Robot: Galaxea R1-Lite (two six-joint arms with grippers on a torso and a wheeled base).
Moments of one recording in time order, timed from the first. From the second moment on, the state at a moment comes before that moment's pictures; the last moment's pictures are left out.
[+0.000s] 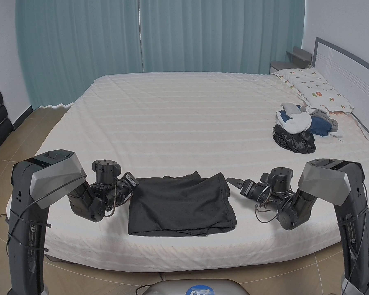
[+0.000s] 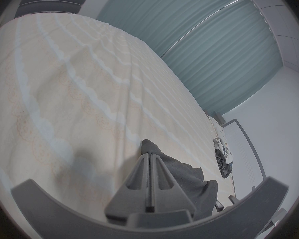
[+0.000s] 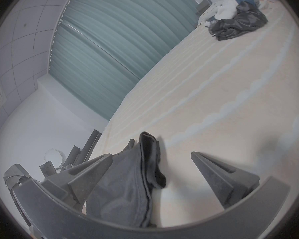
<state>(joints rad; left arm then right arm) -0.22 2.49 -1.08 -0.95 -0.03 -0.88 0.29 2.59 -1.02 -1.28 0.25 0.74</state>
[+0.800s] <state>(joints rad) -0.22 2.50 -1.07 -0.96 0.00 -0.88 0.34 2.73 -1.43 -1.06 0.19 0.71</state>
